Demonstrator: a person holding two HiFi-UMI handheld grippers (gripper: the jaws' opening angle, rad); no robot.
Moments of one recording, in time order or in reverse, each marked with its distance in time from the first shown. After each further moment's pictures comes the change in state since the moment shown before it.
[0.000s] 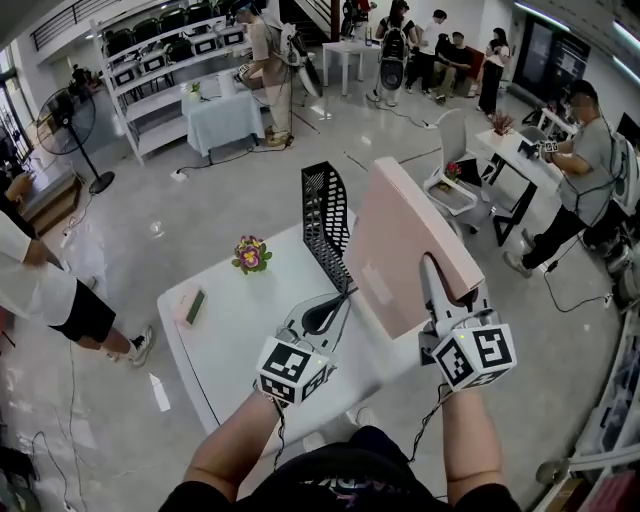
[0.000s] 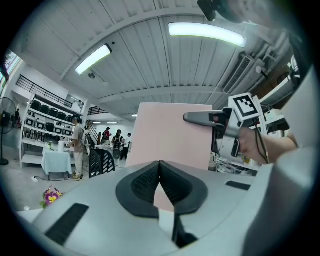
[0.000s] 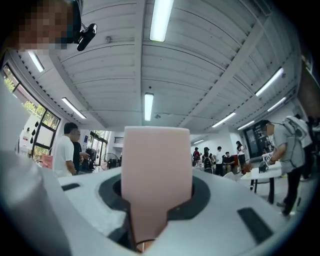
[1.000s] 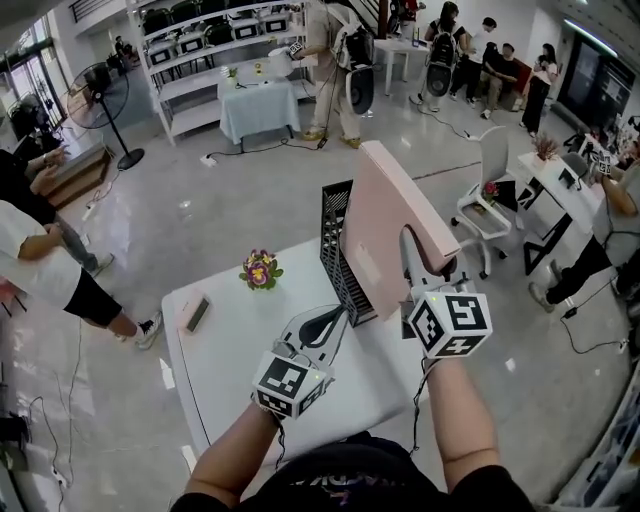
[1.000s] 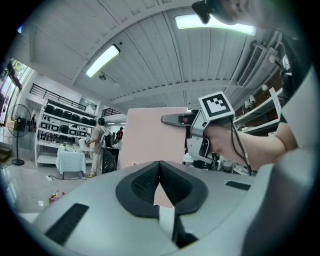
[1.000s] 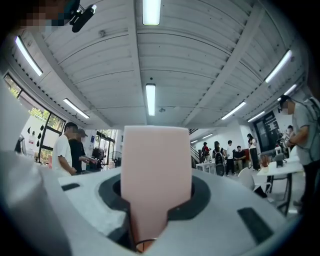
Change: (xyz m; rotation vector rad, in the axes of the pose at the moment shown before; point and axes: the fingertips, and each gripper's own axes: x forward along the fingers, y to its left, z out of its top) left arm 0.051 0.070 -0.008 -0.009 0.012 0.159; right arm 0.173 -0.026 -0.044 0.028 0.036 0.094
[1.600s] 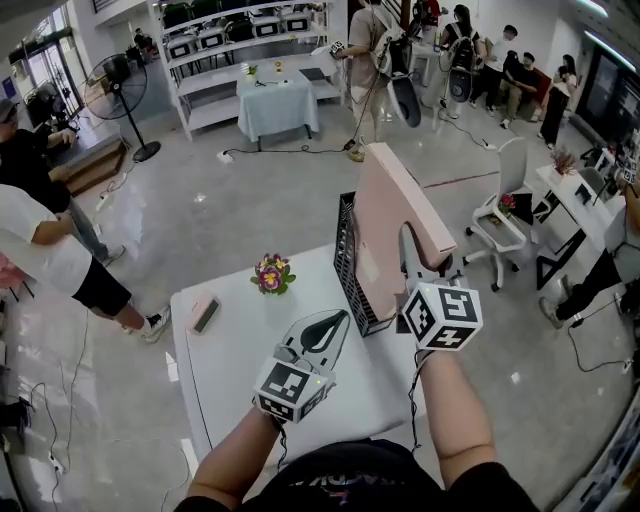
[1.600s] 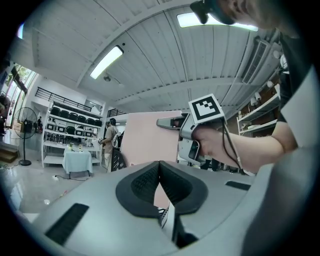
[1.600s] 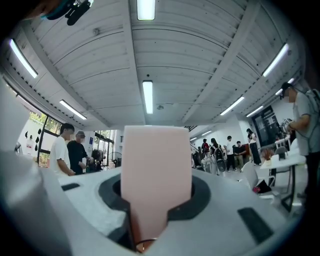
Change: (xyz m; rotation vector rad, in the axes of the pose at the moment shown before) left arm -0.001 0.026 -0.002 0.010 0.002 0.066; right arm 0.050 0.005 -0.022 0.041 0.016 -0.005
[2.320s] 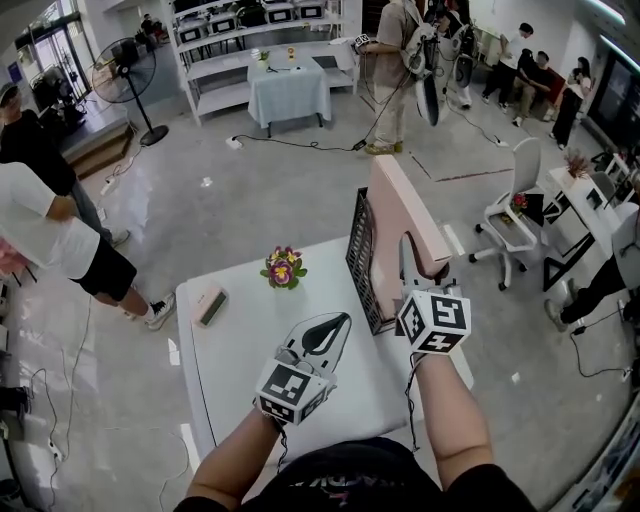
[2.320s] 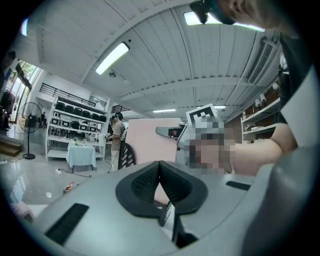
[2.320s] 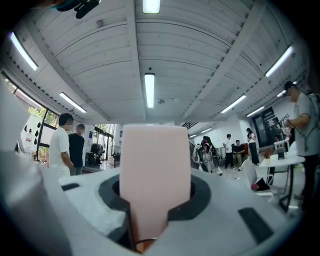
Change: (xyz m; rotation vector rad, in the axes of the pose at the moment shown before) left arm -0.012 0.023 -0.019 -0.043 0.036 0.031; right arm 0.019 0.014 -0.053 -0.033 0.050 -0.010
